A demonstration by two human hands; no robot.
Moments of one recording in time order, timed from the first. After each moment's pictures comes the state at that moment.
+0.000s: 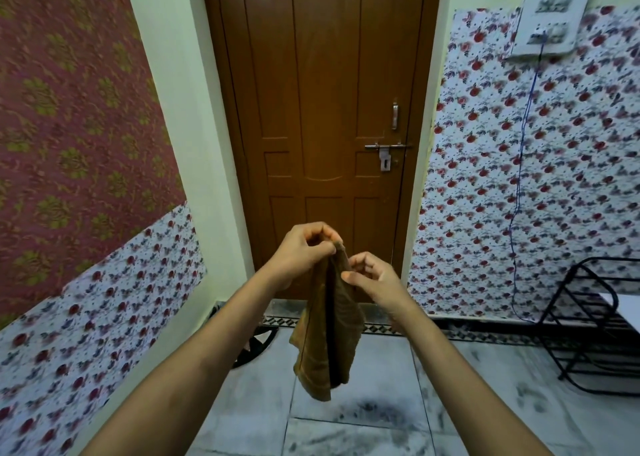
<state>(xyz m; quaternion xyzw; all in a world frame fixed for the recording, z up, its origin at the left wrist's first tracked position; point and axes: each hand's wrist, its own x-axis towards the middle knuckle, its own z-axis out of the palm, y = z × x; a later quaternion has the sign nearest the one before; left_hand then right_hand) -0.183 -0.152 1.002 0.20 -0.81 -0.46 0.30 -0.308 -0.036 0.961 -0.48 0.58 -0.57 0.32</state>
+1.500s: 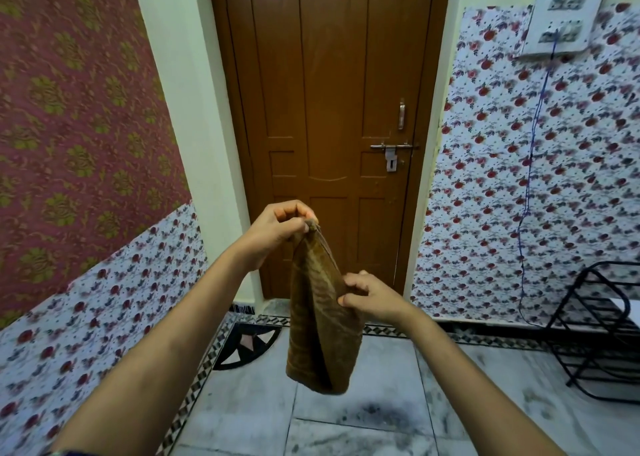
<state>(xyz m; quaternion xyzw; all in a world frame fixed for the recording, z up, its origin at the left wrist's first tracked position) -0.154 -0.186 1.030 0.16 -0.80 -0.50 0.30 -0.320 -0.059 0.943 -0.62 0.62 -0.35 0.33</state>
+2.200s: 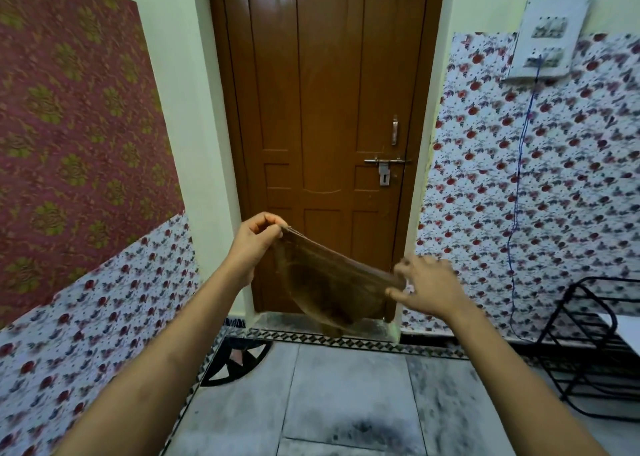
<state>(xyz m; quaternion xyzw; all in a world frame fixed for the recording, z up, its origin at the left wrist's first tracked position) -0.153 -0.202 1.013 0.28 -0.68 -0.51 0.44 -0.400 -0.027 0.970 -0.61 0.78 -0.04 -0.12</state>
